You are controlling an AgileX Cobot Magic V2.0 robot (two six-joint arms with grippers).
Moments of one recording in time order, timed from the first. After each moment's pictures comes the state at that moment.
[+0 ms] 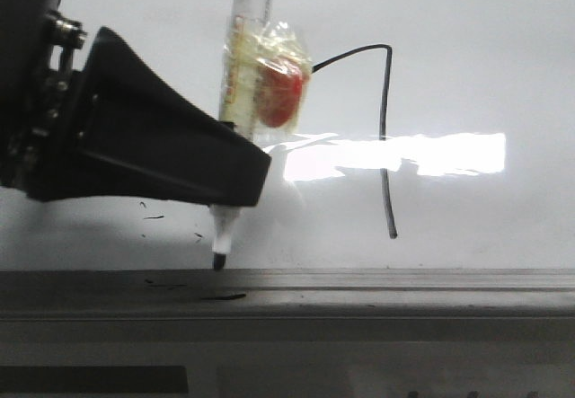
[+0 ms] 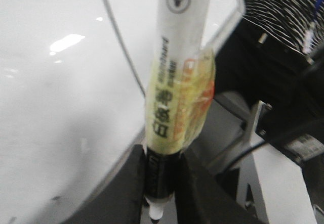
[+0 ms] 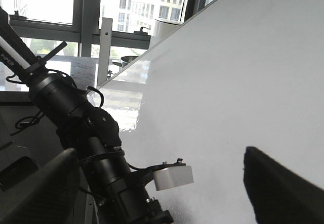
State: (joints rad) left arm -0.68 1.20 -0.55 -1.66 0.56 1.47; right arm 0.94 0.67 -0.77 0.73 0.14 -0.93
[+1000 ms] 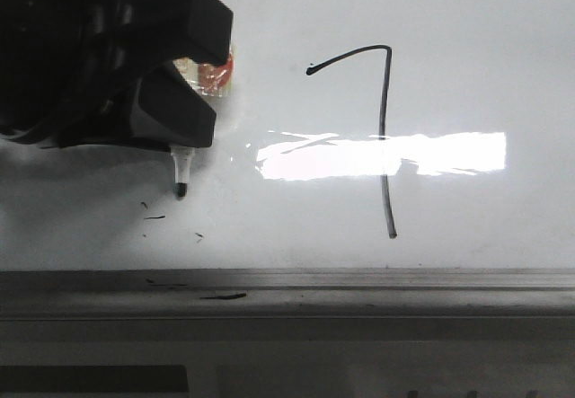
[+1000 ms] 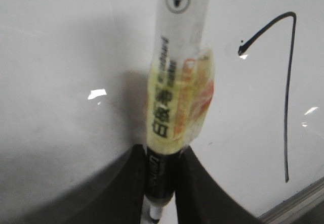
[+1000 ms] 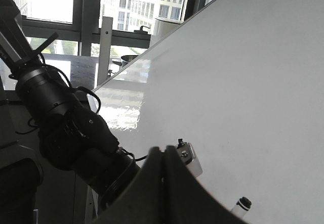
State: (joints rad) left arm -0.98 1.25 -0.65 -1.83 -0.27 1.33; right arm 0.94 0.67 -0.77 0.73 0.14 -0.93
